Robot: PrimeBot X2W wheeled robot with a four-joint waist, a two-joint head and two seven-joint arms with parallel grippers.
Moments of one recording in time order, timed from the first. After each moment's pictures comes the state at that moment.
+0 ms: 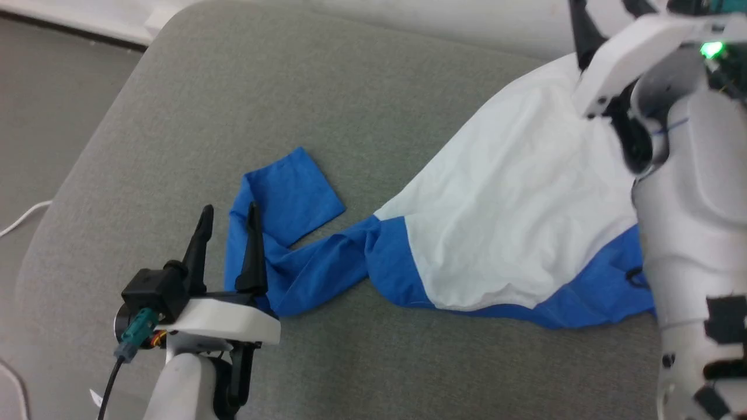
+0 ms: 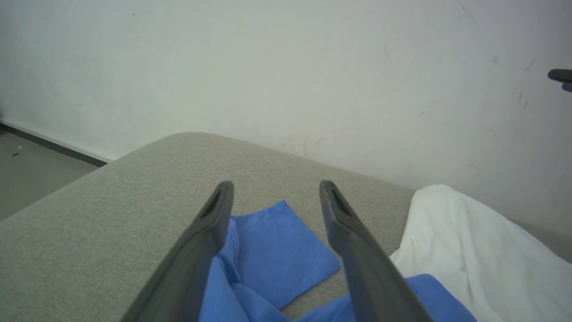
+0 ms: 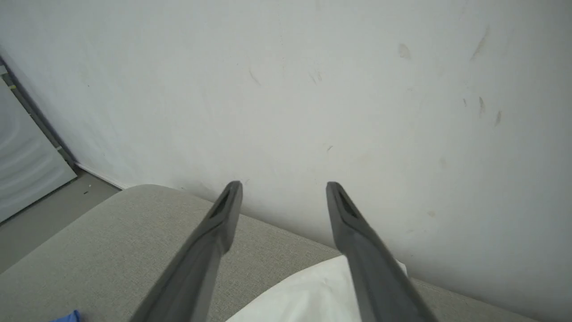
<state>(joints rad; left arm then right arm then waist) -0.18 0.05 -0.05 0.16 -0.28 -0.03 -0.26 -0.96 -0.05 -0.08 0.72 0.11 0.13 0.06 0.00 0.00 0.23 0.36</state>
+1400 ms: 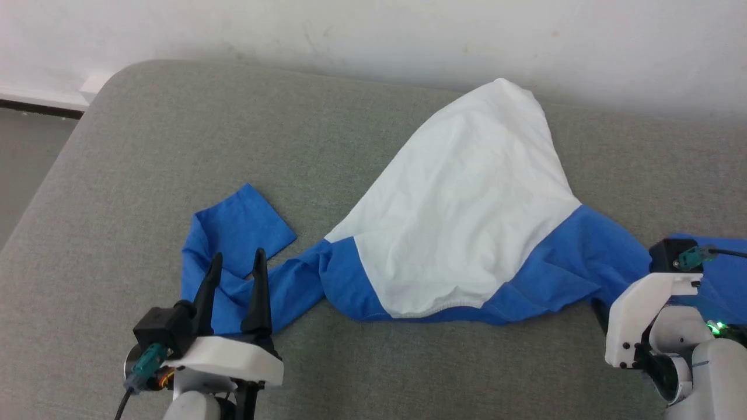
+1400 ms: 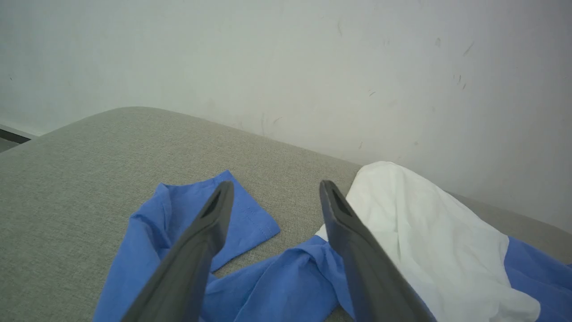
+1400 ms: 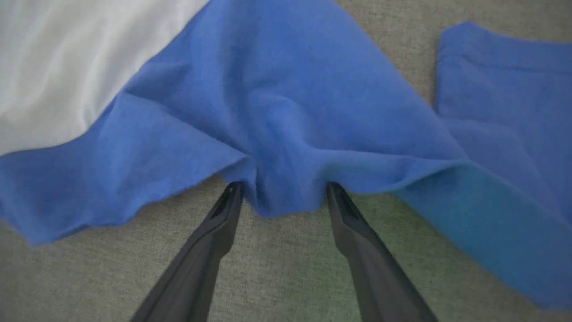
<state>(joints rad) -0.08 0.05 -0.05 0.18 -0.30 -0.04 -0.26 -0.20 -0.05 -0.20 0.25 0.07 0.13 0.66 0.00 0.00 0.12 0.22</state>
